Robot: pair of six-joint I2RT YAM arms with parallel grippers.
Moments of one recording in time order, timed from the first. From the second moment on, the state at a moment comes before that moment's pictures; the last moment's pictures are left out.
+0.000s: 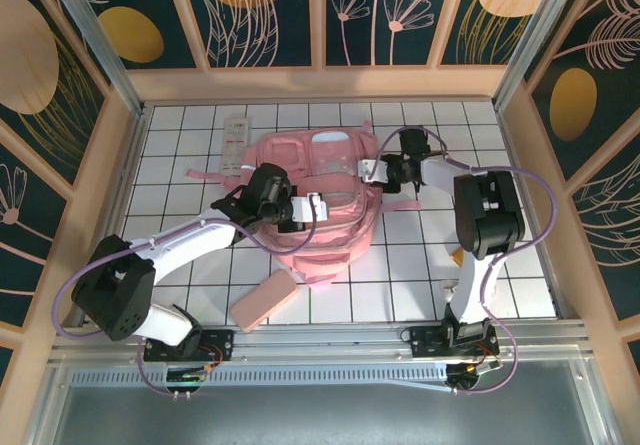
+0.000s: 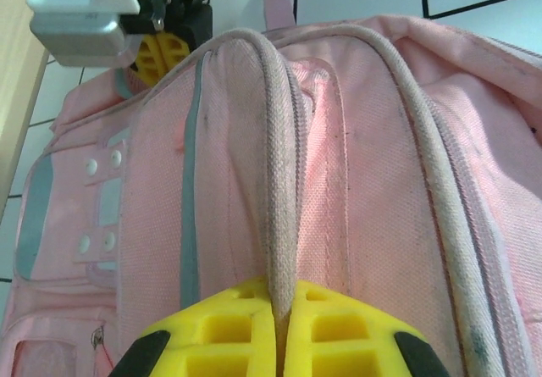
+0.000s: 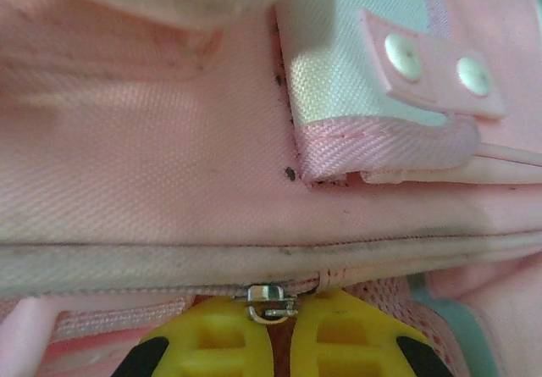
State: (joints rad) left arm -0.67 1.47 0.89 -0.11 0.31 0.85; right arm 0.23 1.91 1.20 -0.27 -0.51 -1.39
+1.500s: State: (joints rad) left arm -0.60 1.58 0.94 0.21 0.25 0.44; right arm 0.31 1.32 0.74 -0.28 -0.50 -1.07
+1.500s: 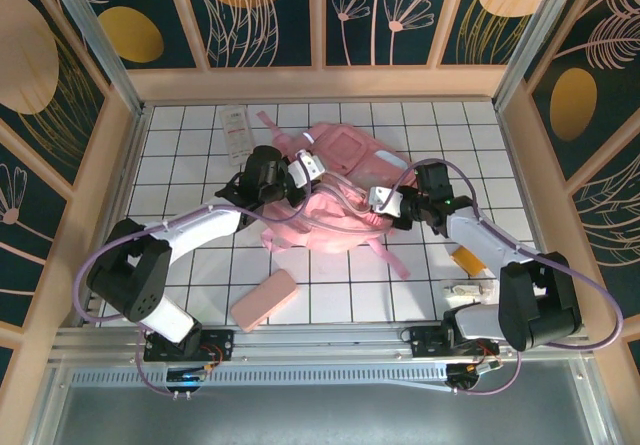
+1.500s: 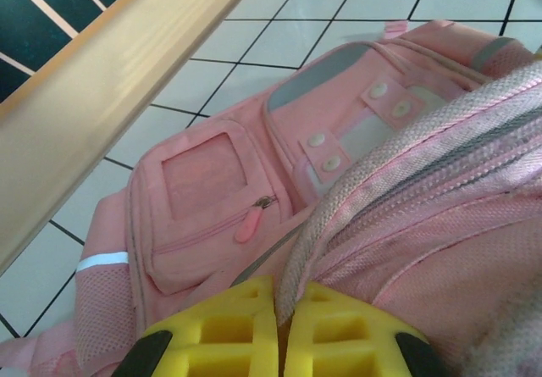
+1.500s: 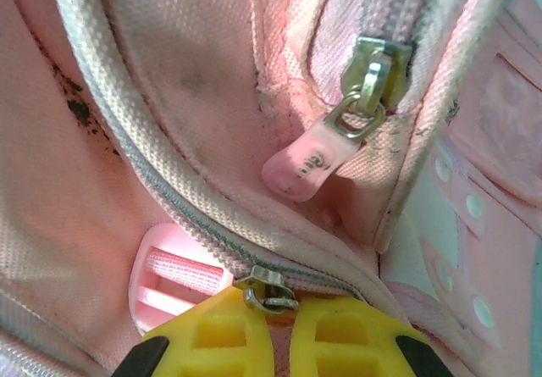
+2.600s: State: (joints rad) left arm -0.60 1.66 0.97 0.08 0.46 0.70; right arm -0.06 1.57 1.06 -0.37 -0.38 0.68
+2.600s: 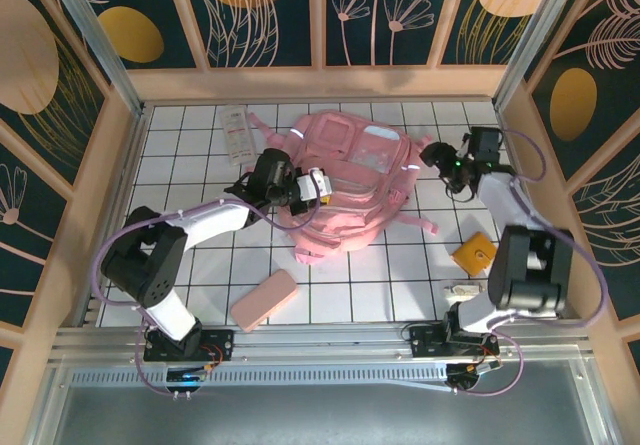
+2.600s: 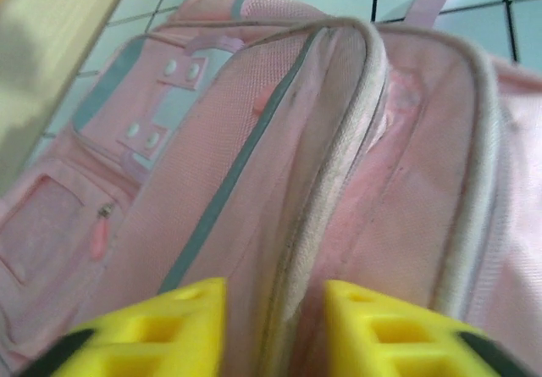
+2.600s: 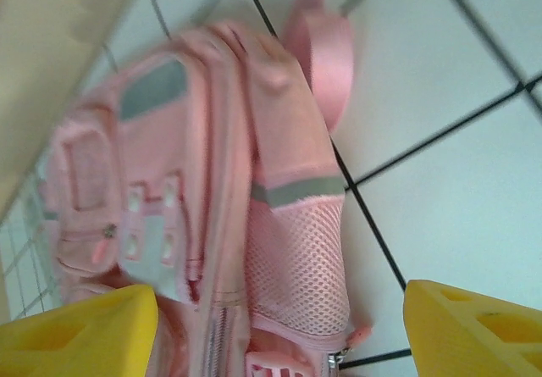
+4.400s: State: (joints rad) left arm -0.66 1.78 1.34 -0.34 0.37 0.86; right arm 0.10 1.34 0.60 -0.08 -0.60 -0.82
